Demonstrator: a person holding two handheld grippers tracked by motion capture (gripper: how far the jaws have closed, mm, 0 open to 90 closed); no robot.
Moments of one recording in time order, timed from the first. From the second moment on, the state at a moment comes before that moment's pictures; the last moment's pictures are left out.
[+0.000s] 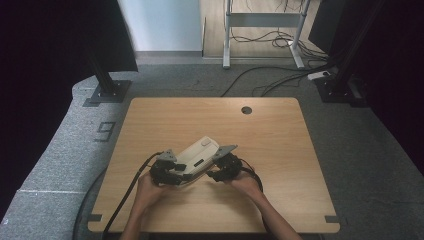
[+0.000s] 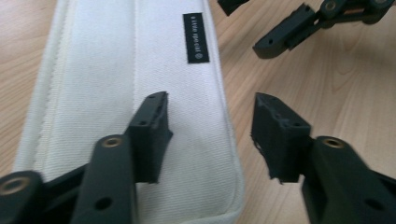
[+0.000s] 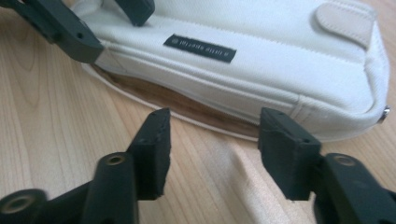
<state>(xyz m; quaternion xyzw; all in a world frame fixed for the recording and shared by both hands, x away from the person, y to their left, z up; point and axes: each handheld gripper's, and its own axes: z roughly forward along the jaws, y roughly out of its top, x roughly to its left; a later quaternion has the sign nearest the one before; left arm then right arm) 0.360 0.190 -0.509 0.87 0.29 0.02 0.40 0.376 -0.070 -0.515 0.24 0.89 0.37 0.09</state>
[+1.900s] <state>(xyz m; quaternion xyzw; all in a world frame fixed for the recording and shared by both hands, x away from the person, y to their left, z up) 0.344 0.282 -0.541 0.86 0.36 0.11 0.35 0.334 -0.189 -0.536 0.34 0.85 0.36 0.16</state>
